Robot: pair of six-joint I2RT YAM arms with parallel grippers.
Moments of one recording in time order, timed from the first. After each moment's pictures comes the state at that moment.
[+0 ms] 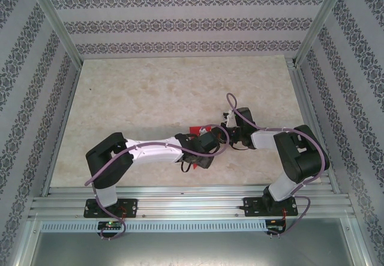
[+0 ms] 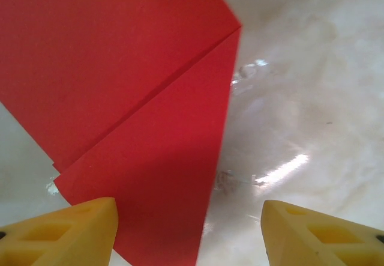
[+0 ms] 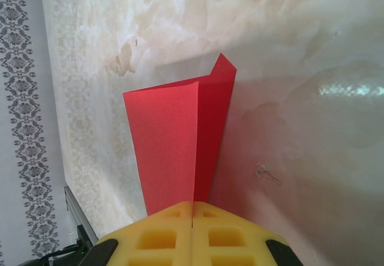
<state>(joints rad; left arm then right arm) -1.10 1.83 1.17 -0.54 -0.16 -0.57 0.34 1.63 0.59 0.21 -0.69 0.74</state>
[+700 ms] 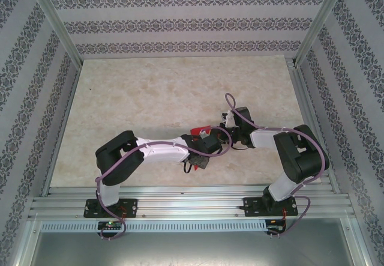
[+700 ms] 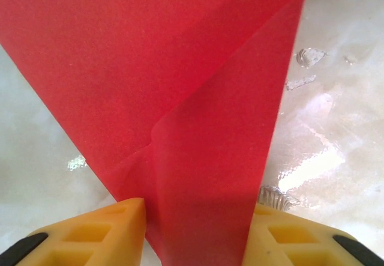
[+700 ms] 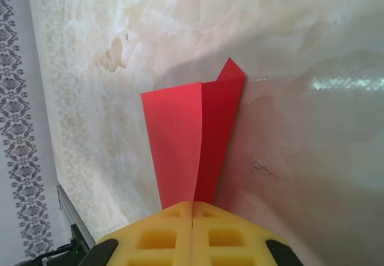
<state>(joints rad) -1.10 1.91 1.21 -0.59 -0.20 -0.61 0.35 1.63 0.62 0.14 -0.66 0.73</state>
